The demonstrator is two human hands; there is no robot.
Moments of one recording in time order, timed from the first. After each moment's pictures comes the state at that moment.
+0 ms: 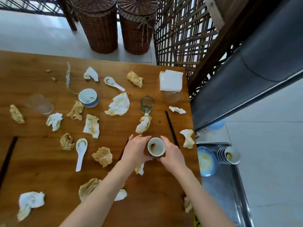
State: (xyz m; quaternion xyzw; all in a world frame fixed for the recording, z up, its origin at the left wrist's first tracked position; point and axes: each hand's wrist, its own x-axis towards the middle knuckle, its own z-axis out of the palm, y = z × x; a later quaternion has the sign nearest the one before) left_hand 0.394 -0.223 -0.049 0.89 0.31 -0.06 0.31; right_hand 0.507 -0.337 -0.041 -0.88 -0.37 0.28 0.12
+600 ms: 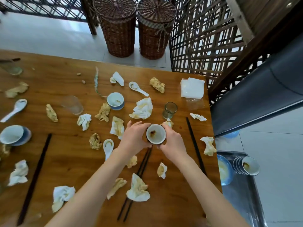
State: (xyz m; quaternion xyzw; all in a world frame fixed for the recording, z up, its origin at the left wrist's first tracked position) left_hand 0.346 -0.141 0.007 0.89 0.35 0.00 0.30; right_hand 0.464 -0.247 0.008 -0.84 -0.43 0.25 0.20
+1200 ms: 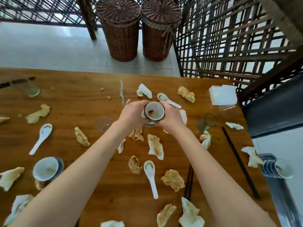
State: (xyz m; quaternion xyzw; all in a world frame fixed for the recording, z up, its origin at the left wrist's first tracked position) left_hand 0.308 0.068 0.010 0.91 0.32 0.02 0.28; right_hand 0.420 -0.037 0.006 -0.85 -0.40 0.25 0.24
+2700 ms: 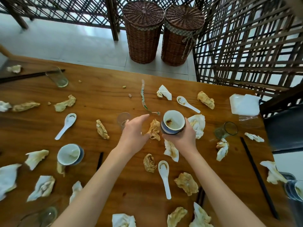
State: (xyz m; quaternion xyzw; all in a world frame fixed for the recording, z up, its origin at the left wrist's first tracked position) left_hand 0.219 0.024 0.020 0.81 0.45 0.10 0.37; right_hand 0.374 -0.068 -0.028 -0.81 -0.31 0.23 0.43
